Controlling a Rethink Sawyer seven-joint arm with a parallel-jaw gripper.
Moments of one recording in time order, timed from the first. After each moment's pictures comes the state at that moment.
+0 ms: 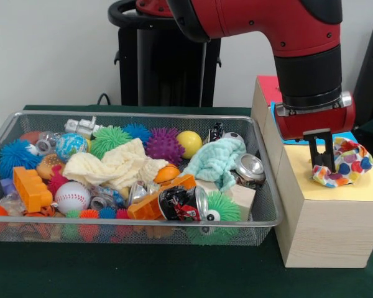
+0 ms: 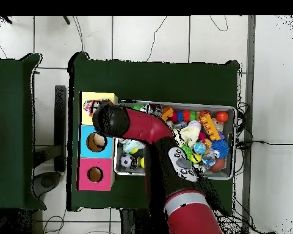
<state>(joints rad) -0.23 -0.59 0.26 1.65 0.19 0.35 1.67</state>
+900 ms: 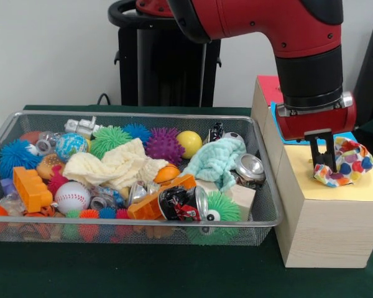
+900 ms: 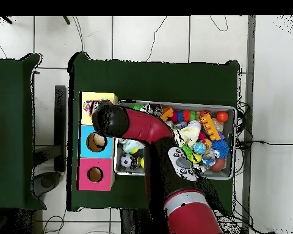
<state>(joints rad) -0.23 -0.58 0.26 1.65 0.19 0.36 1.67</state>
